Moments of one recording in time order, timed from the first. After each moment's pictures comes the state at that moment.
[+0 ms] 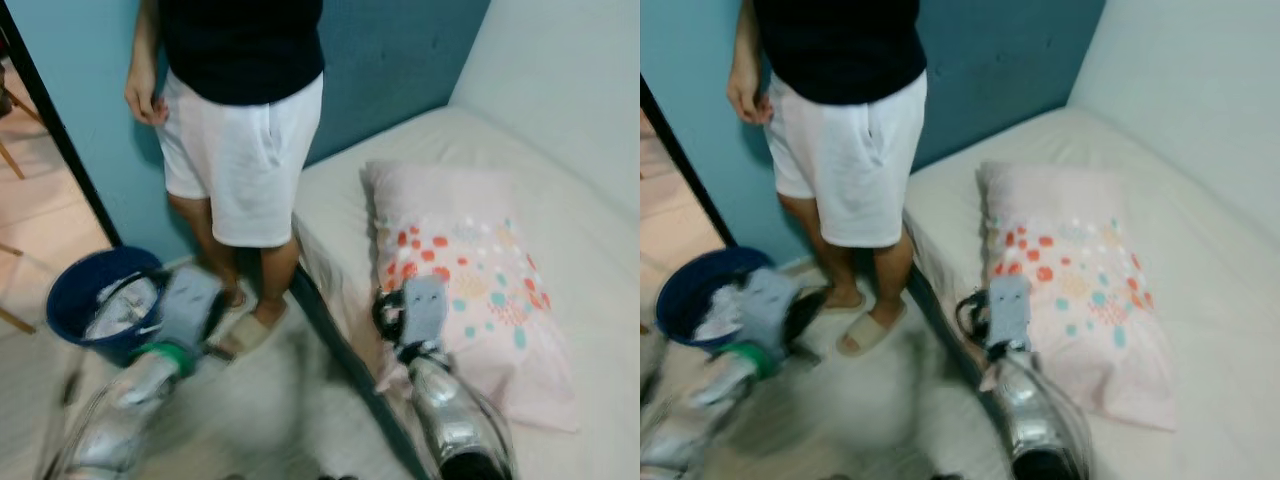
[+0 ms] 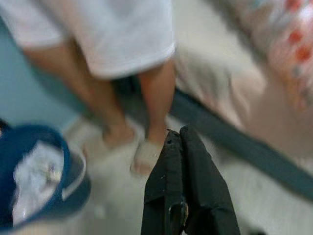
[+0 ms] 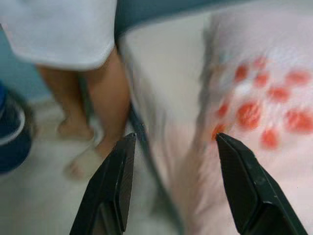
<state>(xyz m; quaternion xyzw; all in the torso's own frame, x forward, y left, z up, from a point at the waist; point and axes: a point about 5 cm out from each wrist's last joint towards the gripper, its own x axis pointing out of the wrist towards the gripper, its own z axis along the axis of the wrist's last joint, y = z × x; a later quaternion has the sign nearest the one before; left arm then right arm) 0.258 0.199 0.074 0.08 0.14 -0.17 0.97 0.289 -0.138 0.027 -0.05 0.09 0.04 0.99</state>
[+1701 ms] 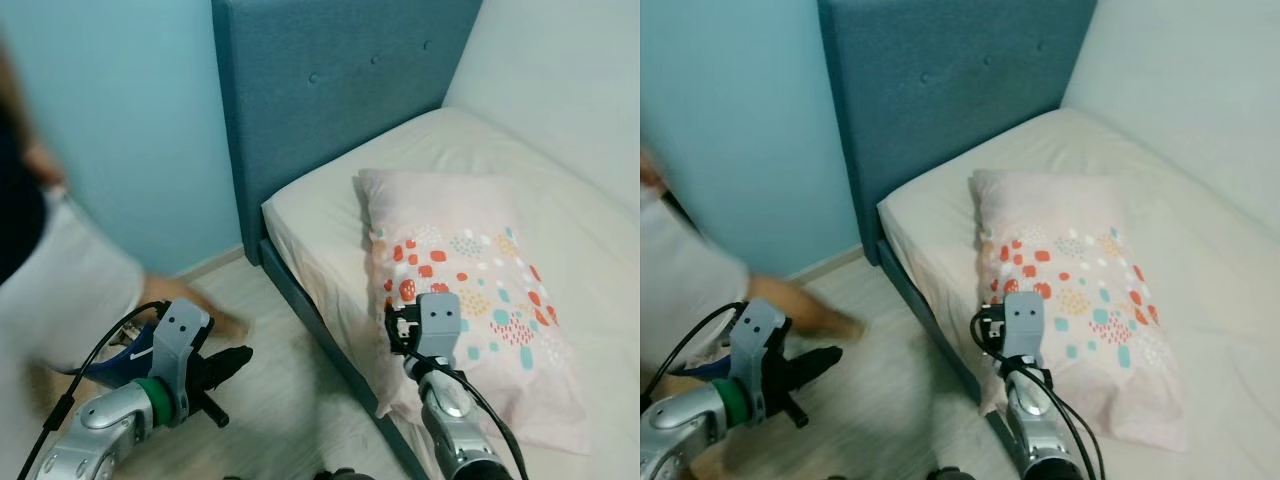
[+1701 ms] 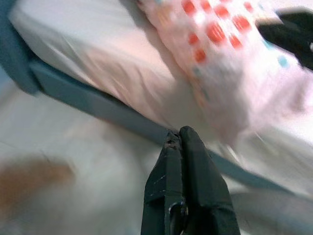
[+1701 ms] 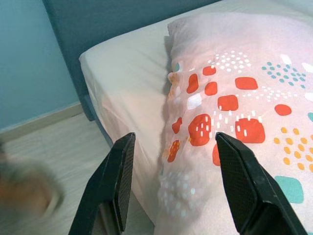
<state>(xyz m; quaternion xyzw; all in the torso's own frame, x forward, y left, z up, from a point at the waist) 0.248 0.164 0.086 -0.01 0.16 -0.30 0.94 0.290 -0.159 0.036 -0.03 0.05 0.01 1.00</state>
